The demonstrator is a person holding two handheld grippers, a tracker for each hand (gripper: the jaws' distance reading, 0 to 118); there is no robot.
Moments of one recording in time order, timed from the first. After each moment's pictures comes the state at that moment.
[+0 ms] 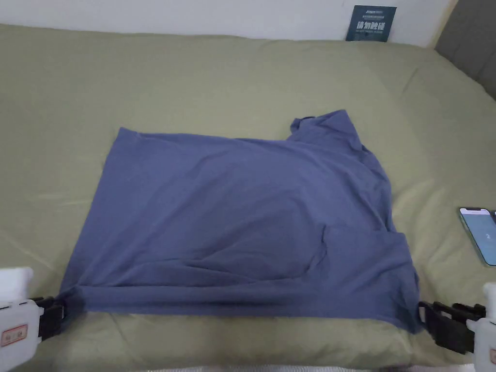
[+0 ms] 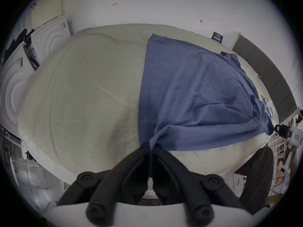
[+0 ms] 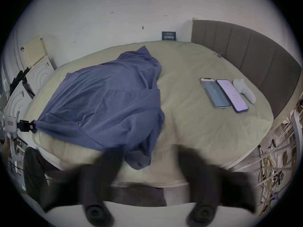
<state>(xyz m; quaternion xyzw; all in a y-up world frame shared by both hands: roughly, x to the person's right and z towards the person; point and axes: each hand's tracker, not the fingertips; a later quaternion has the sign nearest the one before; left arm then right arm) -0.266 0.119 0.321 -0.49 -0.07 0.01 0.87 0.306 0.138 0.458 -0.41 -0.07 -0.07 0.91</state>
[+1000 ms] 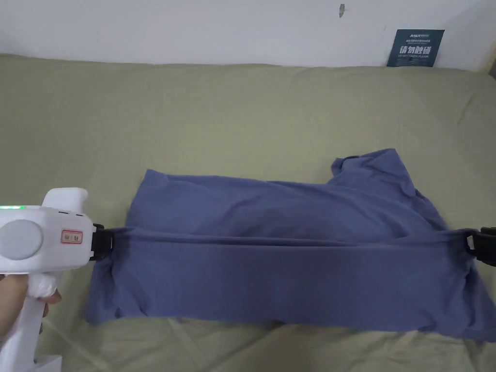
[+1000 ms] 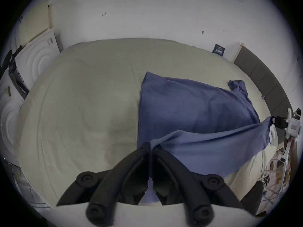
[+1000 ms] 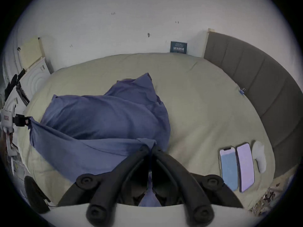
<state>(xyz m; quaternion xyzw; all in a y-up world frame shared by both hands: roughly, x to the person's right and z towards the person) -0.243 0.160 0.106 -0.47 -0.08 0.01 0.88 0.358 0.173 0.214 -0.40 -0.05 -0.03 0.91</state>
